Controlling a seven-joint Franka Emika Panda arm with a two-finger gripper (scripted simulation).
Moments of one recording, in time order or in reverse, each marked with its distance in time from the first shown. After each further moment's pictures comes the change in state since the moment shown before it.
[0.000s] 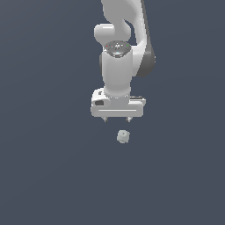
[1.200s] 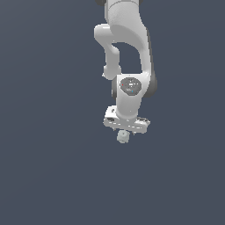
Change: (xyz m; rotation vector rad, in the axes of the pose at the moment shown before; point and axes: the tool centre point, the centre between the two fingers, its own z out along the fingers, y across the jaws) arm -0.015 -0.035 0.105 -0.032 -0.070 0.185
